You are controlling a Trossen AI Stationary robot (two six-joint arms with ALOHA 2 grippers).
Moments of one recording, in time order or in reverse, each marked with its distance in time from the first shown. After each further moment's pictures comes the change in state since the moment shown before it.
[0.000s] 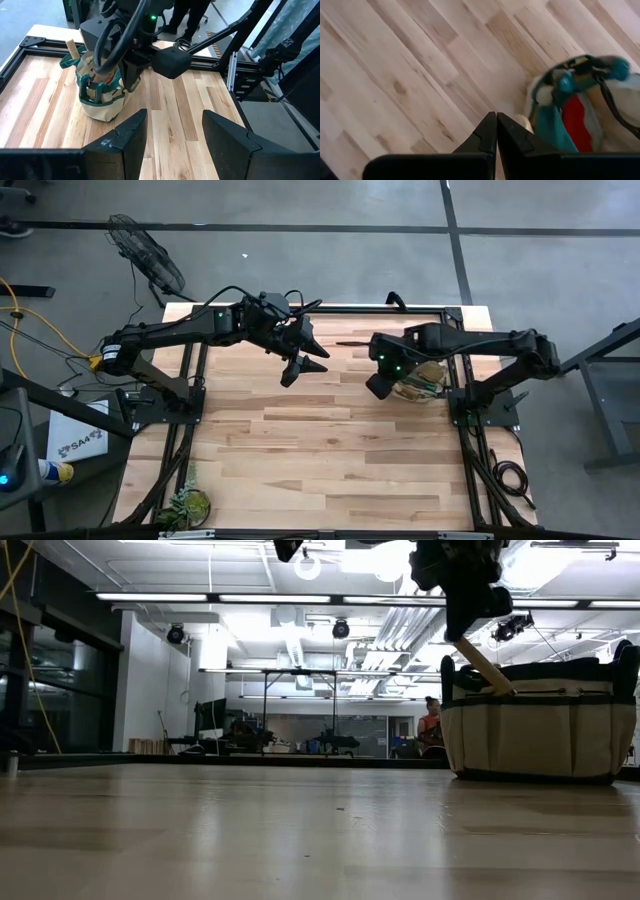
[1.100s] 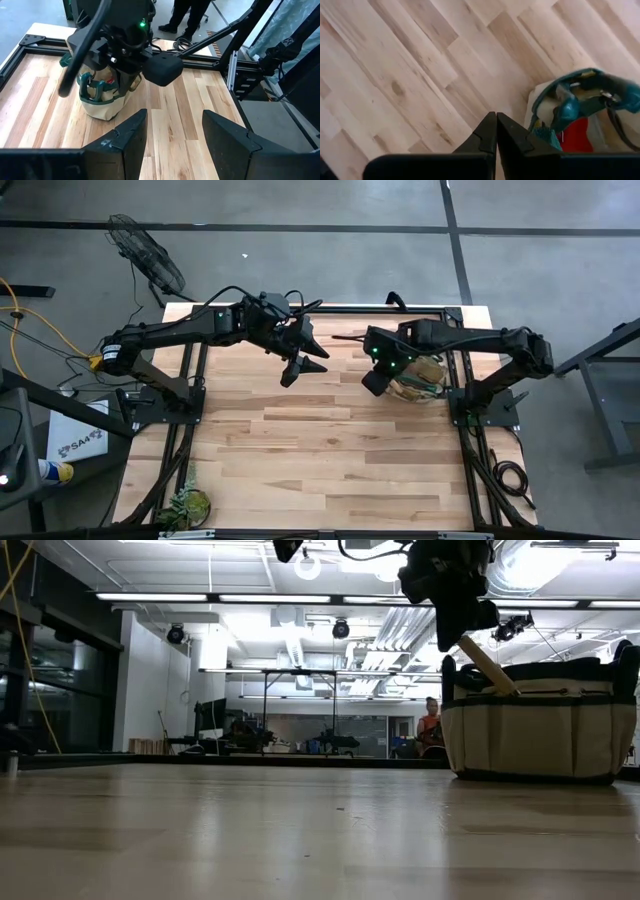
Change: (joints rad) left arm 0.000 0.000 0.000 -0.005 -0.001 0.000; right arm -0.060 0.049 0.000 0.029 -0.056 -0.084
